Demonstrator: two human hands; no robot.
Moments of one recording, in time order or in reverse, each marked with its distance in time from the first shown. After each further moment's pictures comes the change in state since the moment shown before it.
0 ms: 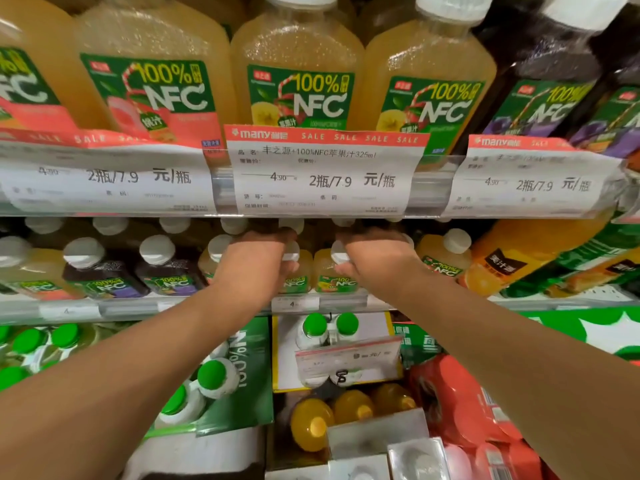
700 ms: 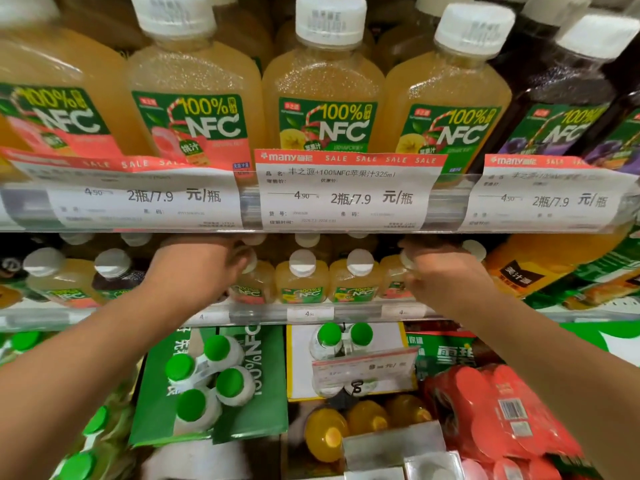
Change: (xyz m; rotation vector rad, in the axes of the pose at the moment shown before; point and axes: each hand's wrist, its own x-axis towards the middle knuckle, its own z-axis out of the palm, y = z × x) left_hand -0.025 -0.069 -0.049 0.123 0.100 -0.060; right_hand -0.020 0.056 0.026 0.079 0.124 0.189
